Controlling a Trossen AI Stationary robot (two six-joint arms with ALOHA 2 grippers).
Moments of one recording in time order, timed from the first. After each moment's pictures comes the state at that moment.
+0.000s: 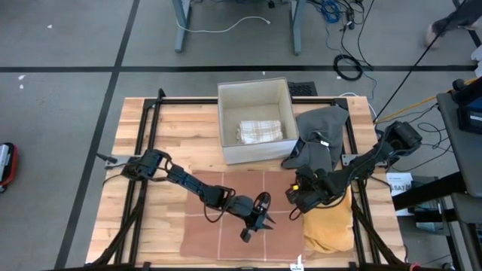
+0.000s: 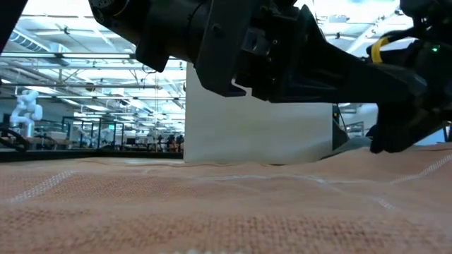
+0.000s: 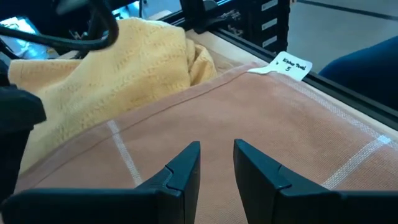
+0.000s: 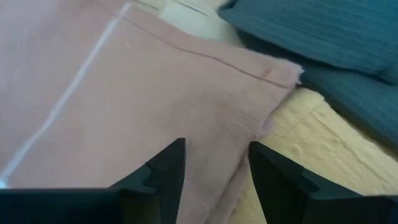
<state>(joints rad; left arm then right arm) -0.35 2.17 1.28 0.52 0.07 0.30 0.53 1.45 0.70 -0.64 0.50 1.57</state>
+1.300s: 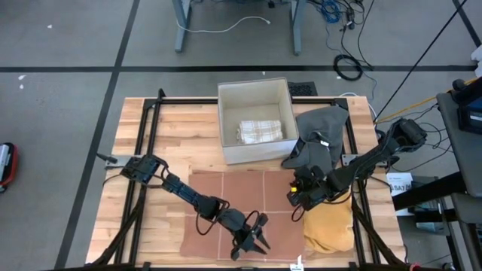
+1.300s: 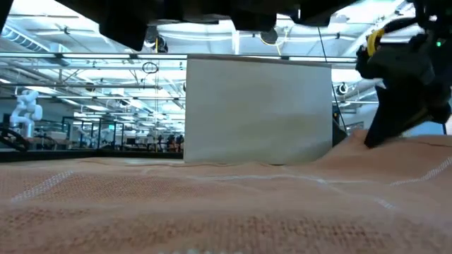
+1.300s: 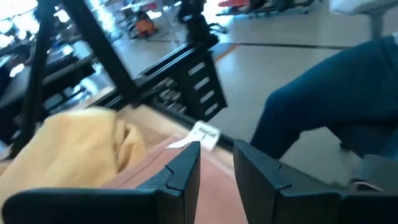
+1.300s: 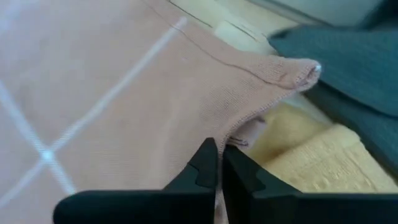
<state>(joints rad) -0.46 2.17 1.28 0.66 0.20 0.41 0.52 1.37 0.63 -0.47 0.52 1.32</state>
